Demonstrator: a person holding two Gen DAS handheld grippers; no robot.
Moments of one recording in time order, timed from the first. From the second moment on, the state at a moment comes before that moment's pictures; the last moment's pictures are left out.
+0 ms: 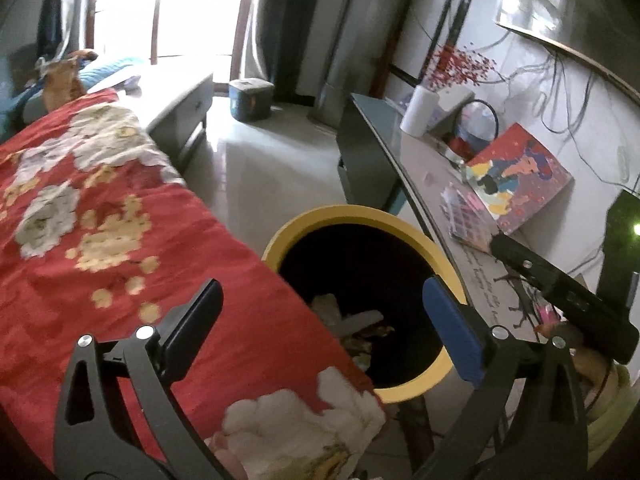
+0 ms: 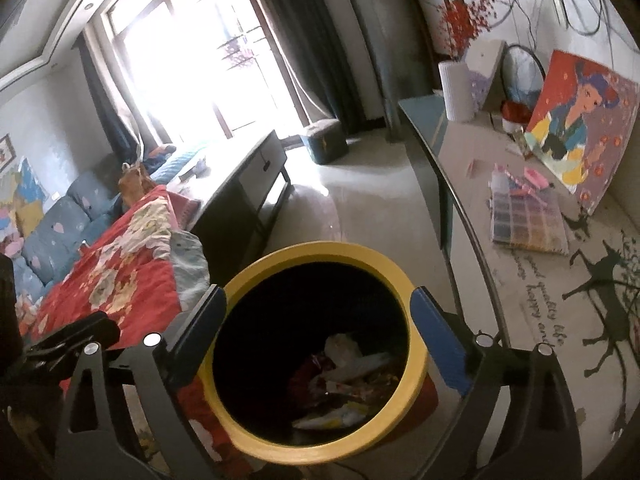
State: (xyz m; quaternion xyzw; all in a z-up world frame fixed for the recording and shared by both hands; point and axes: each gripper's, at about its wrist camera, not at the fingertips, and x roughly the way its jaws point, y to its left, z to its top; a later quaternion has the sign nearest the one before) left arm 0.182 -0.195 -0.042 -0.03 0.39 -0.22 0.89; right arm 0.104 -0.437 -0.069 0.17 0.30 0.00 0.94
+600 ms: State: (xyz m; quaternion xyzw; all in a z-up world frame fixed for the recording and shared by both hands) left arm 0.144 -0.105 -0.013 -0.06 0.34 -0.13 0.93; right arm 0.069 -0.337 -0.025 0.09 0.24 0.05 0.97
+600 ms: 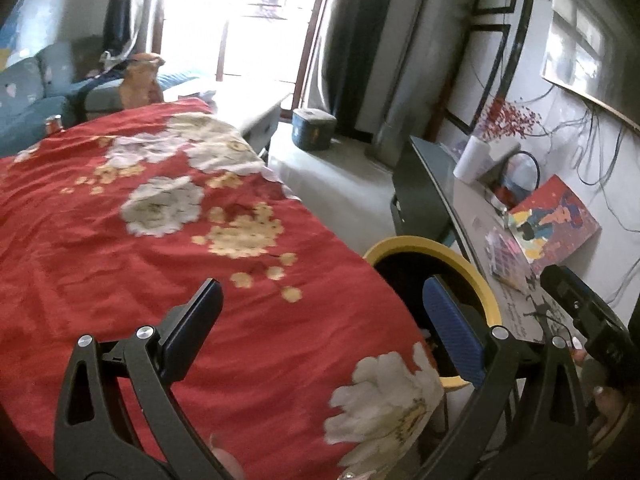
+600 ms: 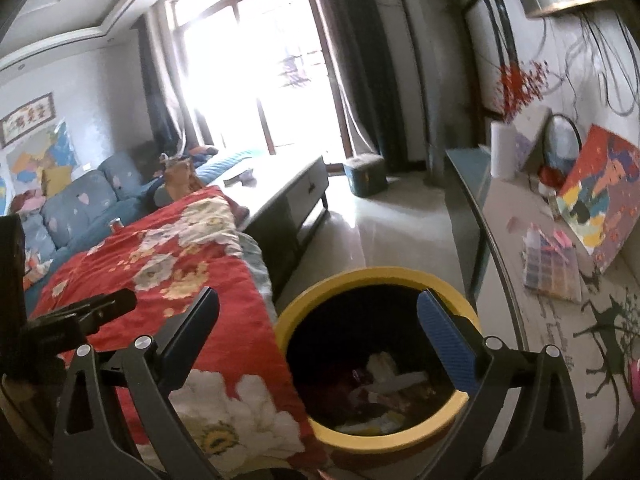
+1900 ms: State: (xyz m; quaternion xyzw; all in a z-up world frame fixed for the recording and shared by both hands) left arm 0.033 -0.030 -0.007 -0.03 0.17 -0.03 0.98; right arm 0.002 -0.236 -0.040 0.00 0.05 0.07 1.00
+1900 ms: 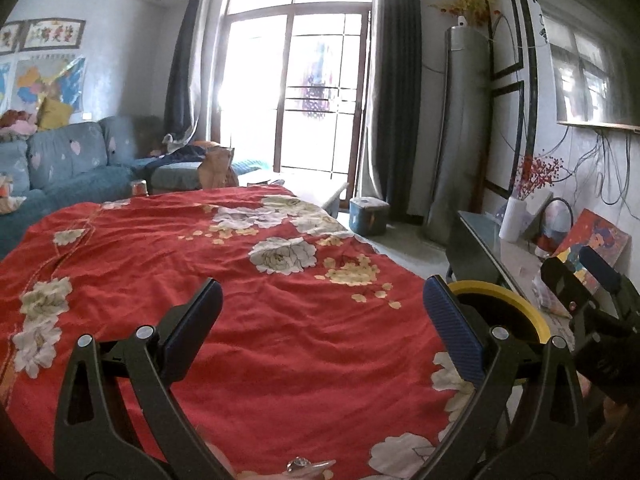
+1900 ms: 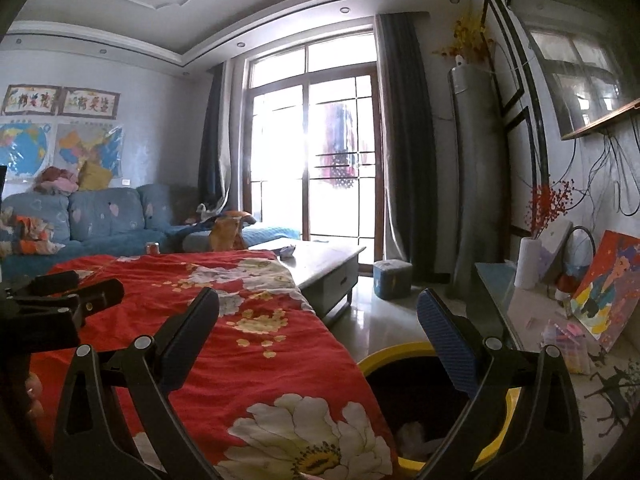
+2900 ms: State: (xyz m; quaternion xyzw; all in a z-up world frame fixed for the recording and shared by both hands) left arm 0.030 -0.036 -0.012 -0.03 0.17 -0.03 0.98; right arm 0.012 -0.234 -0.049 0.00 0.07 0.07 0.99
